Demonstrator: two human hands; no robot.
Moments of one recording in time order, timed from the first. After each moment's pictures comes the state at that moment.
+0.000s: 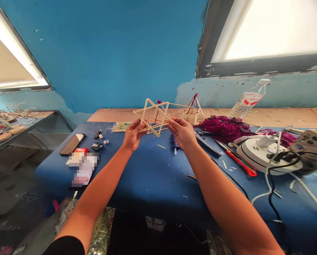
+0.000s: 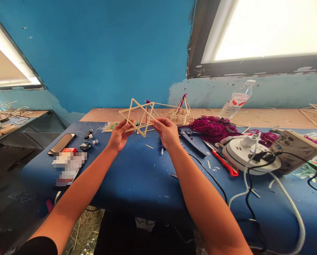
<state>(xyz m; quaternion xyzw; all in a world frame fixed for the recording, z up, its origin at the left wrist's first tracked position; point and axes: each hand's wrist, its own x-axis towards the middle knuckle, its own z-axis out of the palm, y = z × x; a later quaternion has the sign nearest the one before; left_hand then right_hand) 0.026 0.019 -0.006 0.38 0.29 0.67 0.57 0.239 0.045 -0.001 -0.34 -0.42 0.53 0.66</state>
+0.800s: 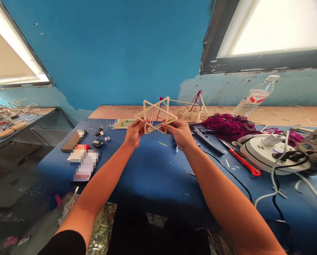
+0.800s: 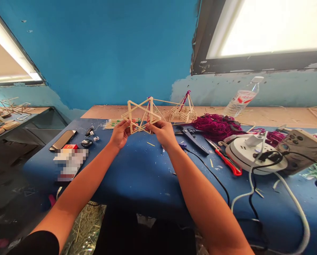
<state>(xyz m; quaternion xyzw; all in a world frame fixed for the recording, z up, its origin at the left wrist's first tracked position) 0.026 0.020 -0.009 0.38 0.33 0.65 0.57 0.224 0.029 -0.001 -0.38 -0.53 0.51 0.56</state>
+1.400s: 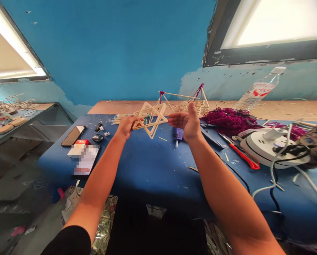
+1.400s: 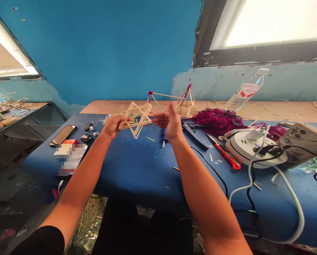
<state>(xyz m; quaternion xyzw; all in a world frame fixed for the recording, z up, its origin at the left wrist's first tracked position) -0.007 0.028 0.008 0.47 0.51 0.53 0.48 0.246 0.028 0.015 -0.43 -0.51 0.48 0.57</state>
